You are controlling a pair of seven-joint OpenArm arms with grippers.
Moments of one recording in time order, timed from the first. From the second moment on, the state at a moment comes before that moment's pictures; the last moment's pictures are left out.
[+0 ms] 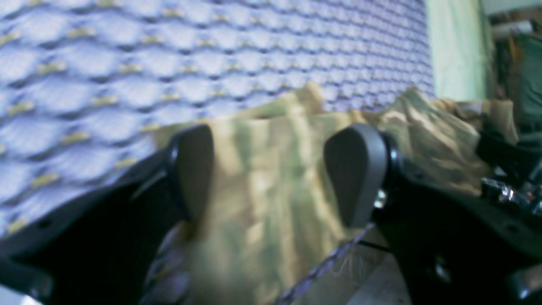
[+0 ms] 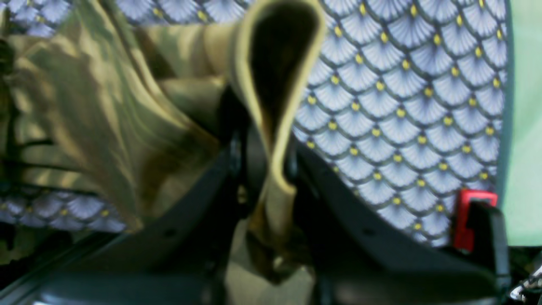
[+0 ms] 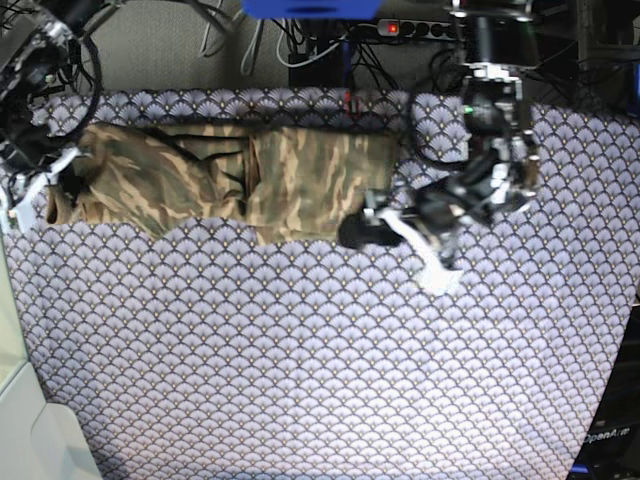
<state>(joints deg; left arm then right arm) -0.3 -5.3 -5.1 92.4 -47.7 -15.4 61.6 -6.5 7.4 46.3 111.7 30.6 39.7 -83.6</state>
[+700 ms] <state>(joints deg) 5.2 -11.0 -14.8 92.2 -48.1 -15.6 61.6 -4.6 -7.6 29.7 113.6 30.1 39.7 -83.7</state>
